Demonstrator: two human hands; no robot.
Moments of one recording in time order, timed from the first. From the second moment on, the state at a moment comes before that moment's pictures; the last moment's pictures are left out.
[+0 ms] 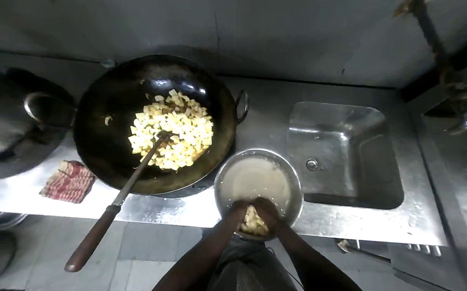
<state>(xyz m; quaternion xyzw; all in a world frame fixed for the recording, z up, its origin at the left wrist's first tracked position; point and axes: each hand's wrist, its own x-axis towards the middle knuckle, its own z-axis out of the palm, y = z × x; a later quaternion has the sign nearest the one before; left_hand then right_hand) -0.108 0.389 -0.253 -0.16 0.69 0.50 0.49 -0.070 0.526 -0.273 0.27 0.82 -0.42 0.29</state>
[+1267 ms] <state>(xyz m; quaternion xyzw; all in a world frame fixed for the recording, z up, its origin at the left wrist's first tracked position) -0.111 0.437 -0.158 0.11 0.88 0.46 0.09 -0.085 0.509 -0.004 0.28 0.16 -0.95 0.01</state>
